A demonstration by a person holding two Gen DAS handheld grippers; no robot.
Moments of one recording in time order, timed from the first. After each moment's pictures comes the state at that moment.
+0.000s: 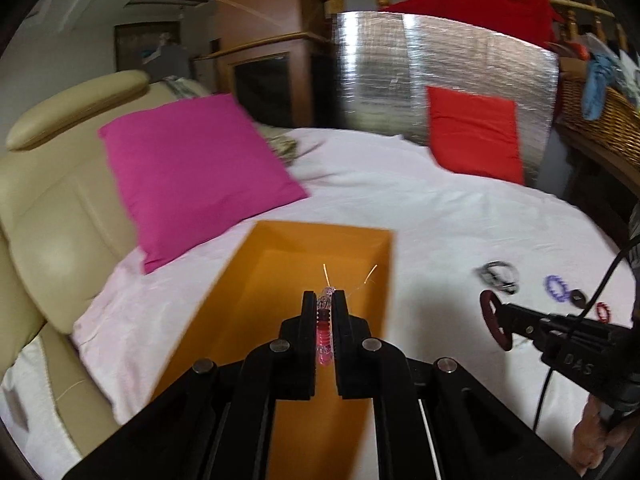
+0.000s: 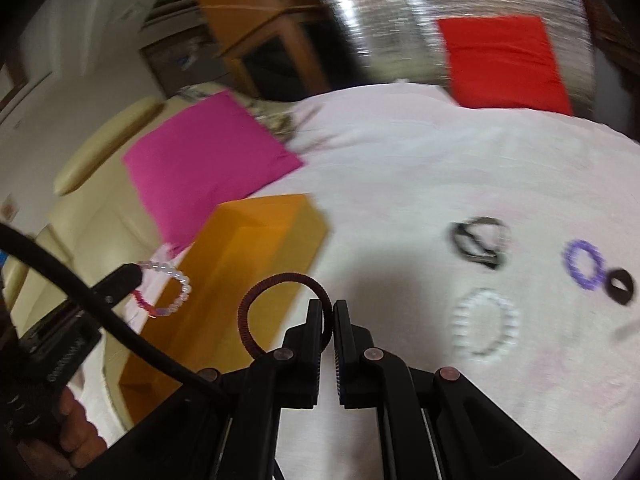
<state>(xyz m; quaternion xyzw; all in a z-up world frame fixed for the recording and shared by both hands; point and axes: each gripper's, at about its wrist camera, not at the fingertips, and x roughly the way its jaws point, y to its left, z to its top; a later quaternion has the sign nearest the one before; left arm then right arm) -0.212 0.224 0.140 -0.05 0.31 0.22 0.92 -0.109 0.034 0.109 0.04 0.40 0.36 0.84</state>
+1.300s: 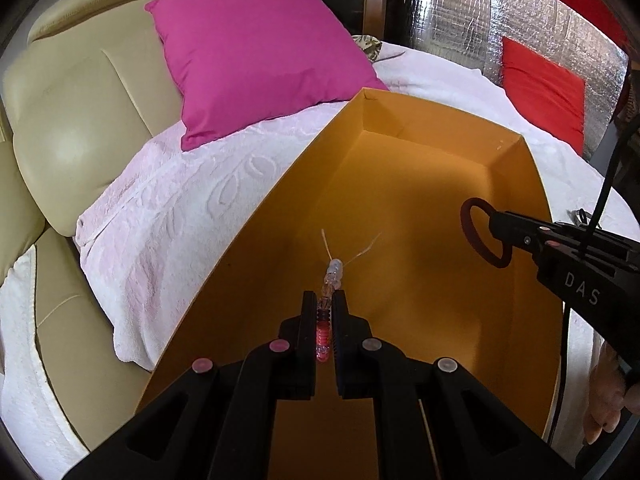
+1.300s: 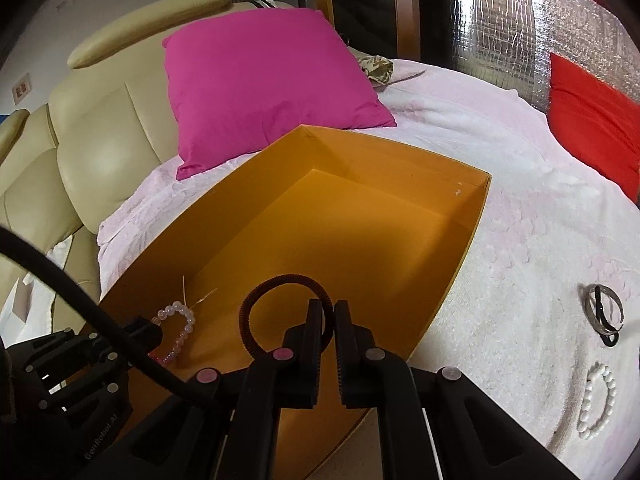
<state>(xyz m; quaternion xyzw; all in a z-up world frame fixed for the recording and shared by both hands) -0.238 0.316 0.036 -0.13 0.41 0.26 0.87 -0.126 0.199 0.059 -0.13 0.39 0.39 0.83</state>
